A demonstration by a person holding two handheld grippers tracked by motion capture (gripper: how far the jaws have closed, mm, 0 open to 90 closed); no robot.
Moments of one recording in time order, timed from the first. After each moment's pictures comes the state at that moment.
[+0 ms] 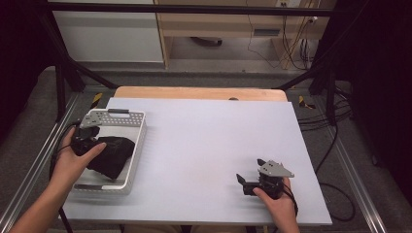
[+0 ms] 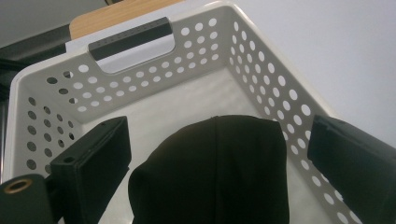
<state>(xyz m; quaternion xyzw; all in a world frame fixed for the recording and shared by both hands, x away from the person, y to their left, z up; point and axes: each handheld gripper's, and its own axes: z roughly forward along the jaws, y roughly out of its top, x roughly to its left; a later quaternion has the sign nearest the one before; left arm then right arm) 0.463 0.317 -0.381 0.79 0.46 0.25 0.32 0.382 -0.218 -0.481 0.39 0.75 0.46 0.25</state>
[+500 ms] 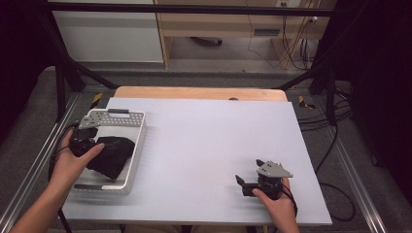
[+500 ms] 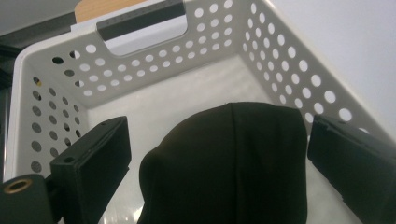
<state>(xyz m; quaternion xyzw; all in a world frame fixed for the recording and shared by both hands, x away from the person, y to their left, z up) 0.464 0.326 -0.392 0.79 0.48 0.24 0.31 0.381 -0.216 -0.481 0.39 0.76 0.46 0.25</state>
